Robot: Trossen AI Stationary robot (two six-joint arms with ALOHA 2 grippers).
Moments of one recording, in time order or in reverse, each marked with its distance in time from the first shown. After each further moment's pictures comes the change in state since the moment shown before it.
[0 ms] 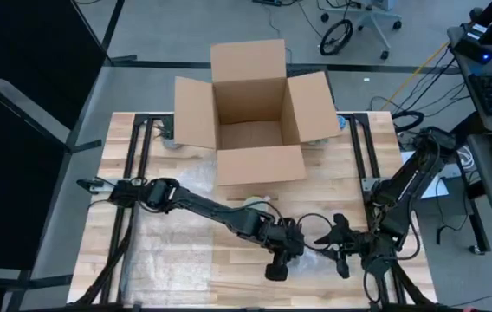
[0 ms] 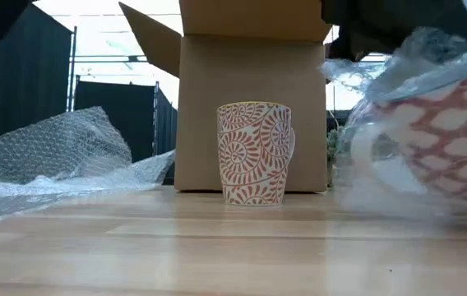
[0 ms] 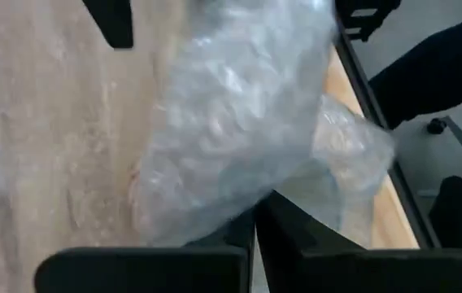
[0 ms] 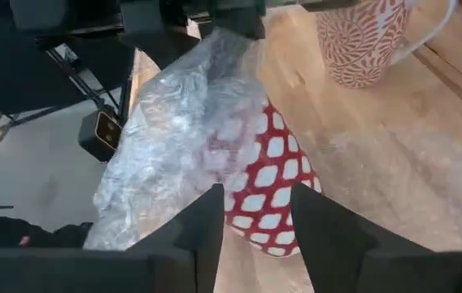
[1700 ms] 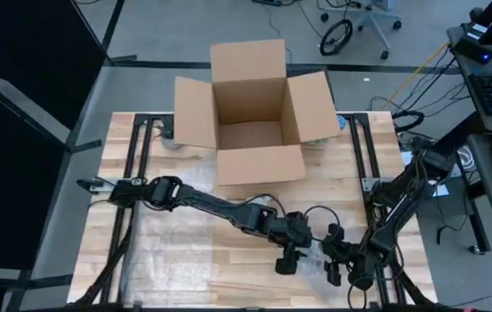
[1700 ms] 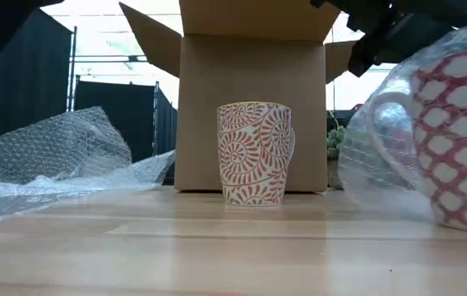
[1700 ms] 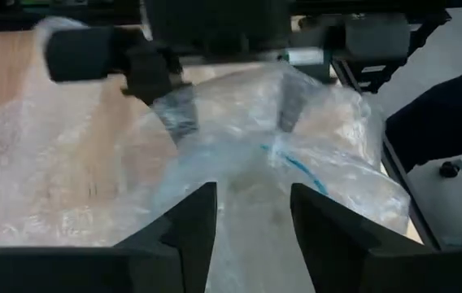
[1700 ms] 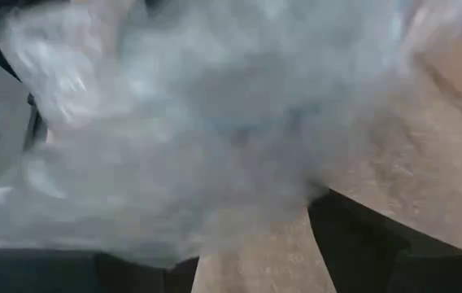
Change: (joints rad) left arm 0.020 0.014 -0.001 0.130 -0.012 0.015; right arm 0.013 0.324 0.000 0.127 -0.060 0.054
